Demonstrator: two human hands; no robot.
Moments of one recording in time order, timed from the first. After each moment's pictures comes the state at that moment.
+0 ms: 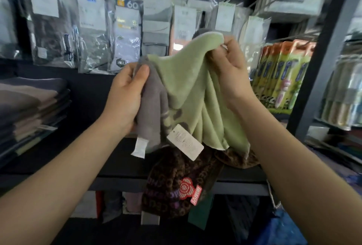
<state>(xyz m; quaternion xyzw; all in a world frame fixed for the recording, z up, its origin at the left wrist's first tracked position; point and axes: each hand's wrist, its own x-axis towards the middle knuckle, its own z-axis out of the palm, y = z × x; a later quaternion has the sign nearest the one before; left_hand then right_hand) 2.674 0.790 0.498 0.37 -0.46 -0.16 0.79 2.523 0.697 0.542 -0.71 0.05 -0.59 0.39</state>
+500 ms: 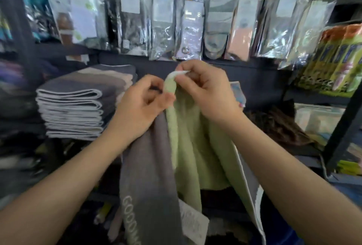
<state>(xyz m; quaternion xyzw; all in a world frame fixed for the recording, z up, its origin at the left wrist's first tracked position) 2.767 0.969 0.451 0.48 -0.61 -0.03 0.63 2.645 0.878 0.485 -0.83 0.03 -0.50 0.23</state>
